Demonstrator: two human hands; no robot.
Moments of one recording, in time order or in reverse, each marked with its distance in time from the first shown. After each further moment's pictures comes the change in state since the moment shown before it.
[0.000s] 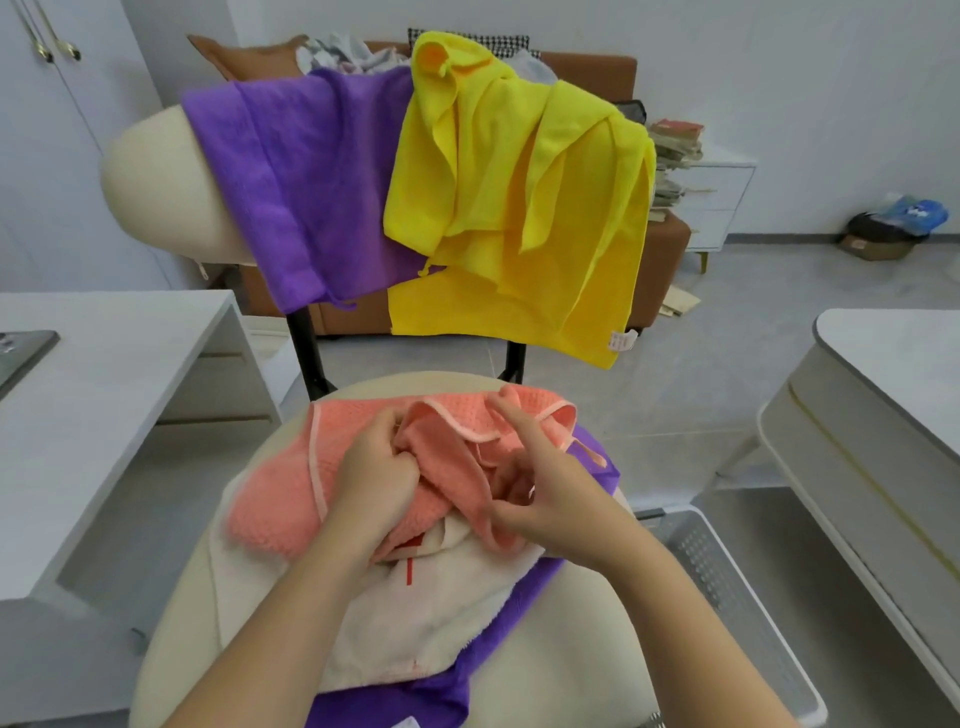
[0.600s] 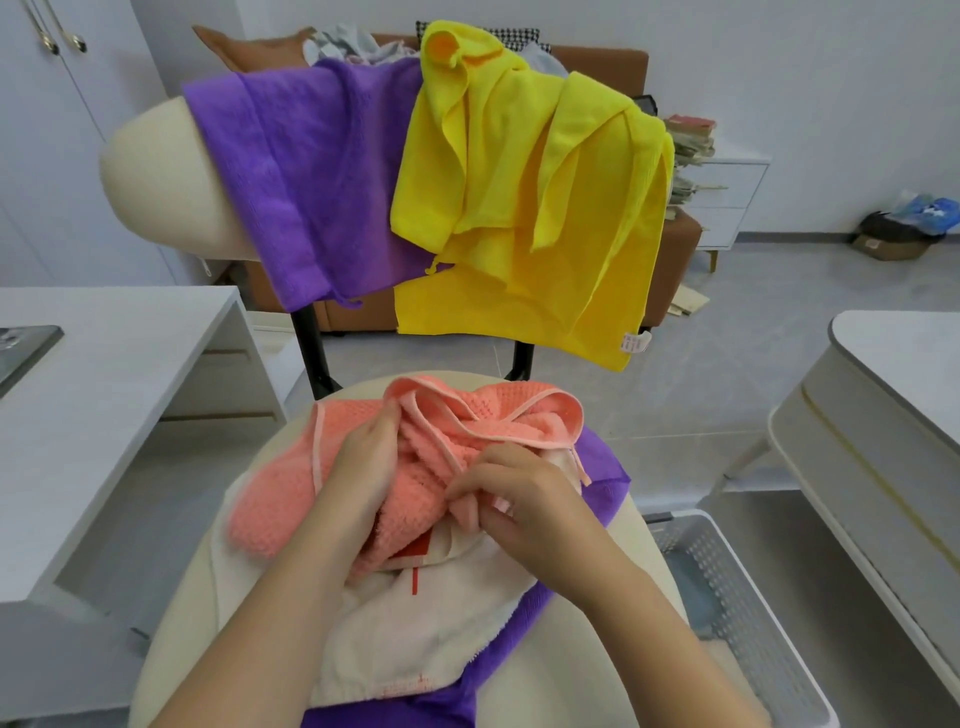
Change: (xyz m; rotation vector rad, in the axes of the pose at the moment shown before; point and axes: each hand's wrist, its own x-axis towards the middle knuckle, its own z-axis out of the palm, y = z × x) left_hand 0.024 -0.003 -0.006 -0.286 -0.058 -0.323; right_hand 0.016 0.007 0.025 -0.300 0.199 -0.478
